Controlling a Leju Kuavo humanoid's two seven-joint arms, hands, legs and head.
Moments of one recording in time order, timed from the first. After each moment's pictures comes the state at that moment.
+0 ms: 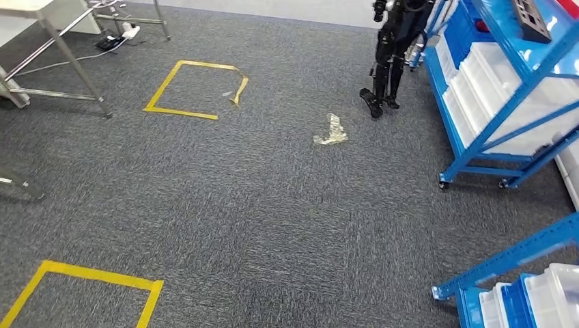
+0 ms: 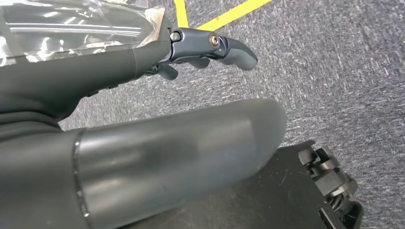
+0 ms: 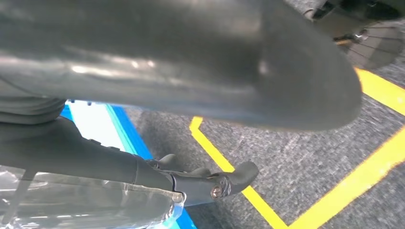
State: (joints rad) left arm -0.13 -0.23 -1.54 0.04 1.10 0.46 -0.18; right arm -0.11 0.10 -0.17 -0.20 0.85 -0.18 0.27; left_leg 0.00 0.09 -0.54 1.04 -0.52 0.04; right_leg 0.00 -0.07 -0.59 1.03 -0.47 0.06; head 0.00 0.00
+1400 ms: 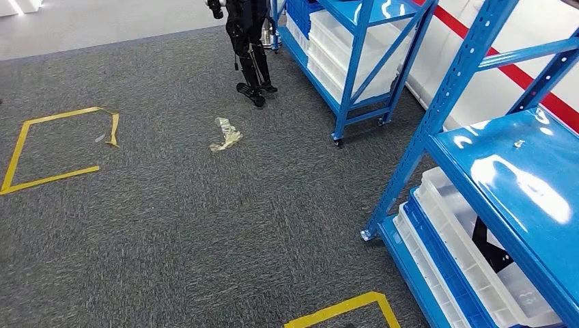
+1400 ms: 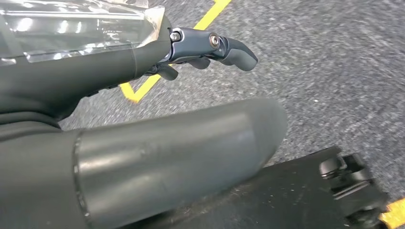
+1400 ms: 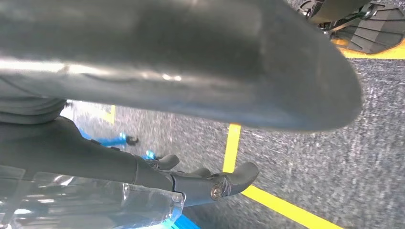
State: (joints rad) left arm -0.13 -0.23 -1.54 0.03 1.13 0.48 -0.19; right arm -0.13 0.10 -0.19 -0.20 0.90 -0.16 0.27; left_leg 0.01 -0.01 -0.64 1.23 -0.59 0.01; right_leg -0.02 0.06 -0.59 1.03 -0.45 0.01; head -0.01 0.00
